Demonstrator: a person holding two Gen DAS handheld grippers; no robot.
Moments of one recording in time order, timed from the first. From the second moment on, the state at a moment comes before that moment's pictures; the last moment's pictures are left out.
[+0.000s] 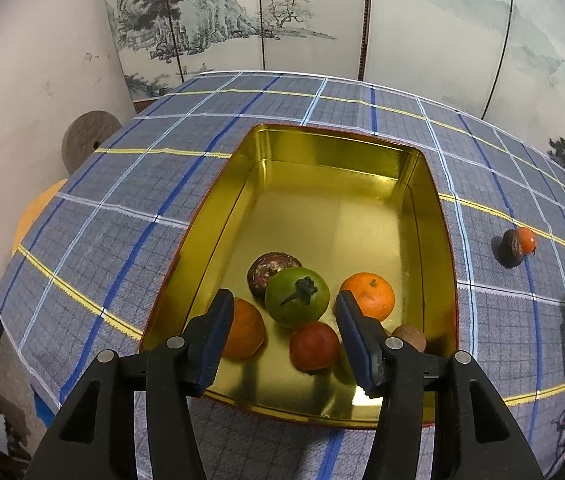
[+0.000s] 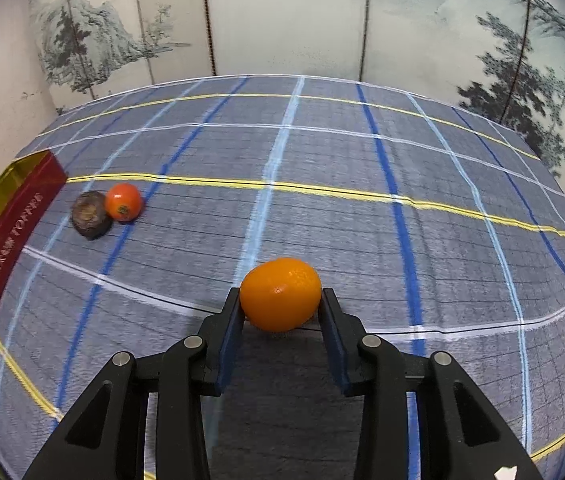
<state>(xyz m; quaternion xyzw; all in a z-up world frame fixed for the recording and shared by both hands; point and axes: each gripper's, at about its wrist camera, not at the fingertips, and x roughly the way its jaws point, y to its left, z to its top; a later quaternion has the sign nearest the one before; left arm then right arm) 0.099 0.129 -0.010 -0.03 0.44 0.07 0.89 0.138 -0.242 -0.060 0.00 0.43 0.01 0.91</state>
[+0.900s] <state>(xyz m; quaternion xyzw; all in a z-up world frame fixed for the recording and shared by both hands) 0.065 0.183 0.008 -0.06 0.43 0.13 0.89 0.130 -0.004 -0.008 -0.08 0.38 0.28 0.88</state>
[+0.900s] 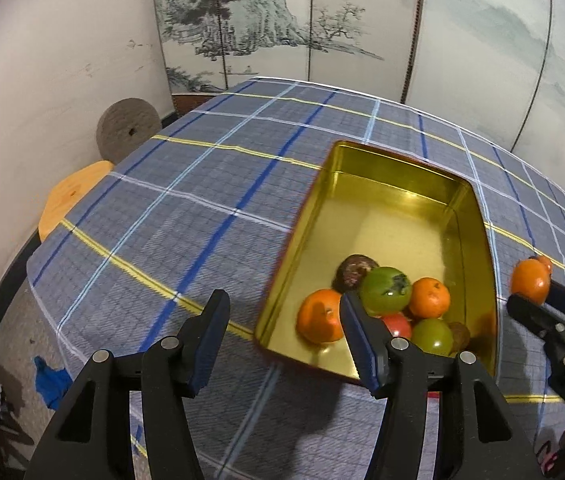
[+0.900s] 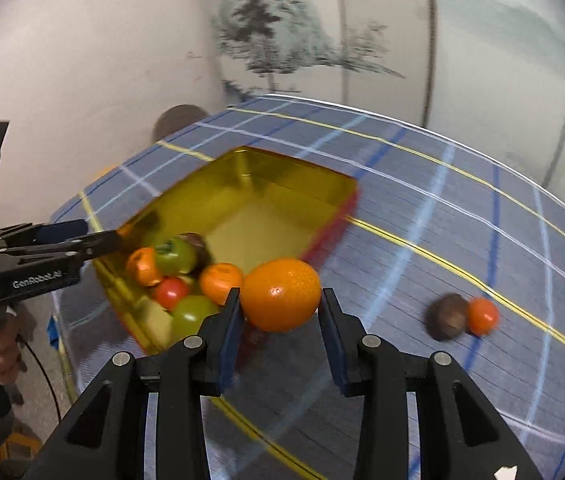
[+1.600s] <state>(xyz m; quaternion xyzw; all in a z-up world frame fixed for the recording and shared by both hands) 0.056 0.204 0.003 -0.07 0.43 0.14 0.89 0.136 0.062 -0.039 -0.13 0.40 0.32 0.85</state>
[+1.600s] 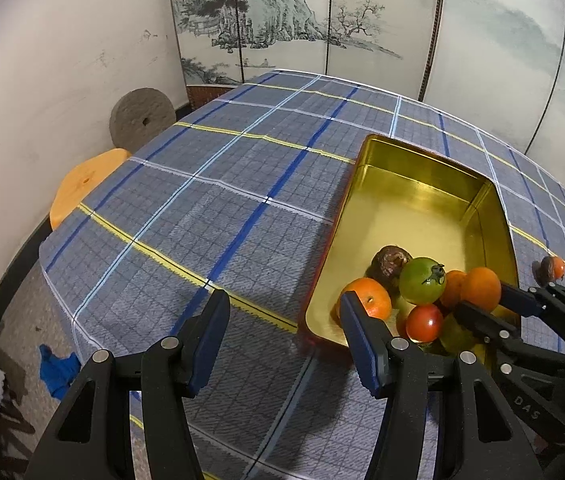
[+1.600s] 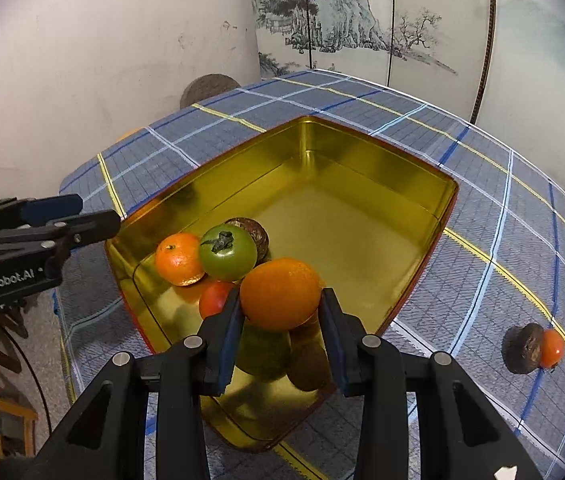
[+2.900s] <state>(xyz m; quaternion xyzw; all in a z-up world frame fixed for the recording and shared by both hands) 0.058 0.152 0.013 -0.04 0.42 0.09 0.90 0.128 0.003 -0.013 -0.08 0.37 0.28 0.88</state>
